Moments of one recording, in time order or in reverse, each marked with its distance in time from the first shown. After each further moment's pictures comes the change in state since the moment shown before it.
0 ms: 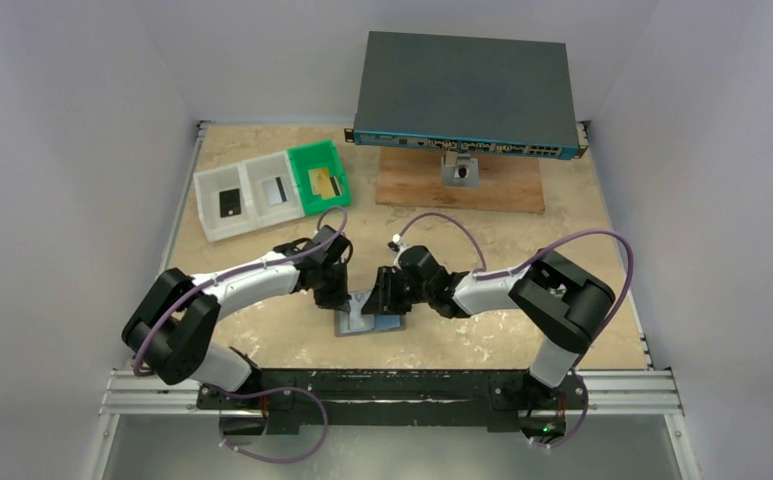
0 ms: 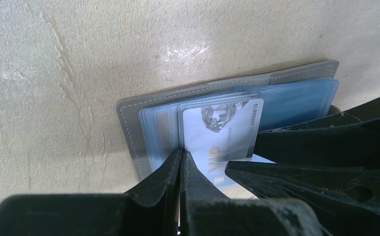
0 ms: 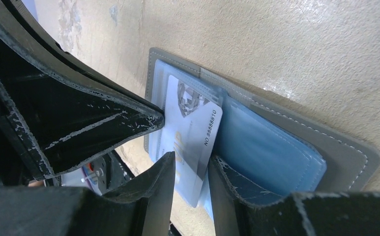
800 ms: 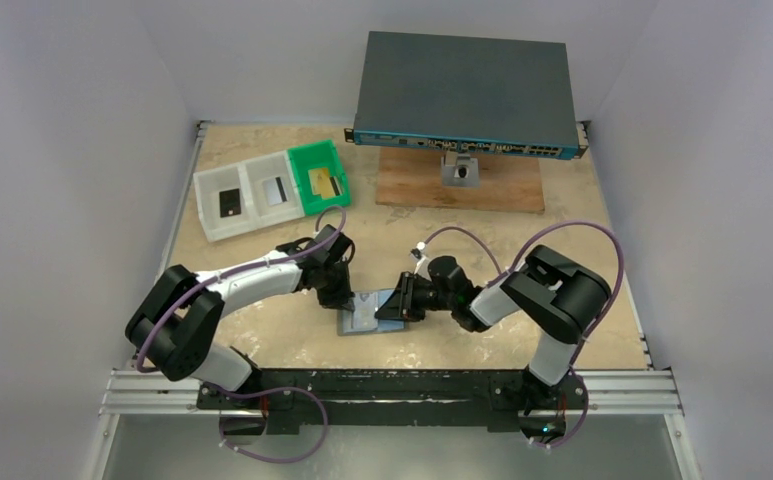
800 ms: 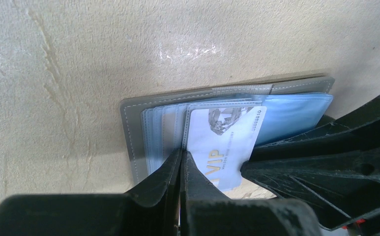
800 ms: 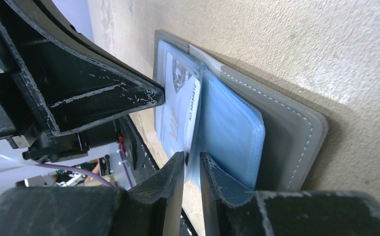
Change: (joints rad) left arm -0.003 0.027 0.010 0.015 -0.001 -0.079; right arm -0.109 0.033 -0.241 0.431 -0.174 0.154
